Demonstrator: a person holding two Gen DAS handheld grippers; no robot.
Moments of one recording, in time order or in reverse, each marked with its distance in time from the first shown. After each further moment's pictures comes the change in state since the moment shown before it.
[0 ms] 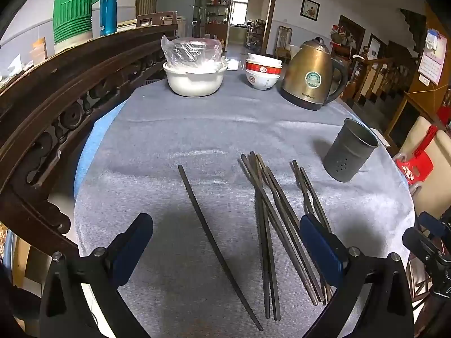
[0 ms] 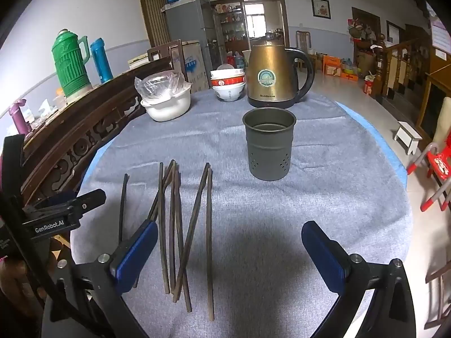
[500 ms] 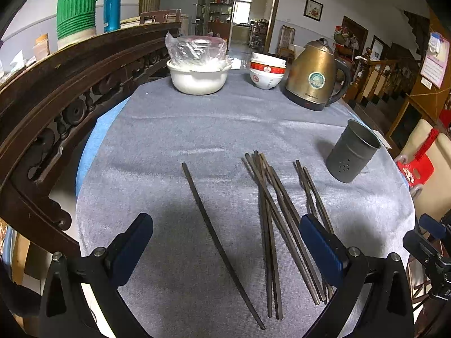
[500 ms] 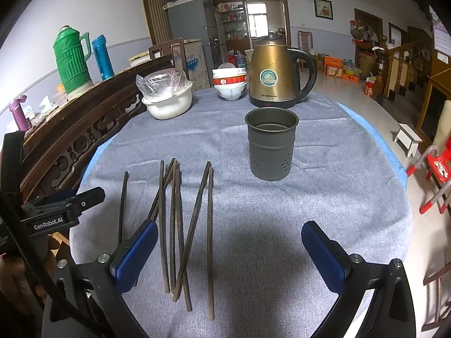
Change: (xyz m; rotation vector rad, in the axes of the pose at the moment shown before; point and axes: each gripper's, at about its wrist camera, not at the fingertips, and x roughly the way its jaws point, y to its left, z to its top) left arm 0.002 0.007 0.000 -0.025 0.012 0.006; right arm 0.001 0.002 0.000 -0.008 0.002 0.004
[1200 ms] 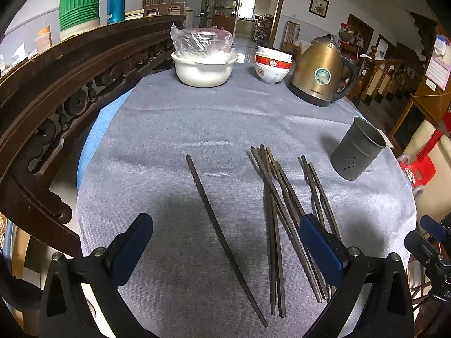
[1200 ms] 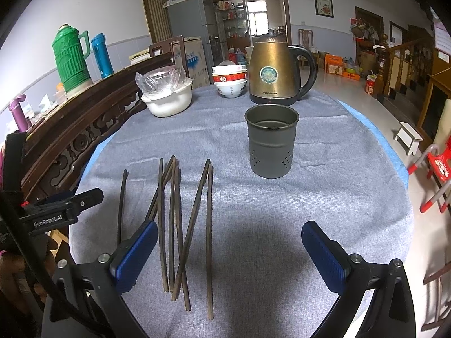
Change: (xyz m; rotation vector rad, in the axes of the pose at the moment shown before) left arm 0.004 0.005 -0.002 -0.016 0.030 0.004; right arm 0.004 -0.001 0.000 -0.001 0.031 -0.001
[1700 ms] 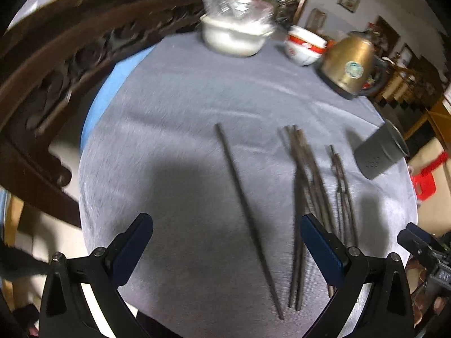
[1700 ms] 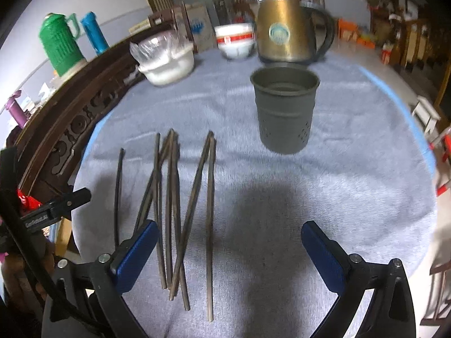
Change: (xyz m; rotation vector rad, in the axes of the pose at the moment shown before) left arm 0.028 0.044 -0.003 -0.162 0.169 0.008; right arm 0.057 -0.016 0.019 0.051 0.176 0.140
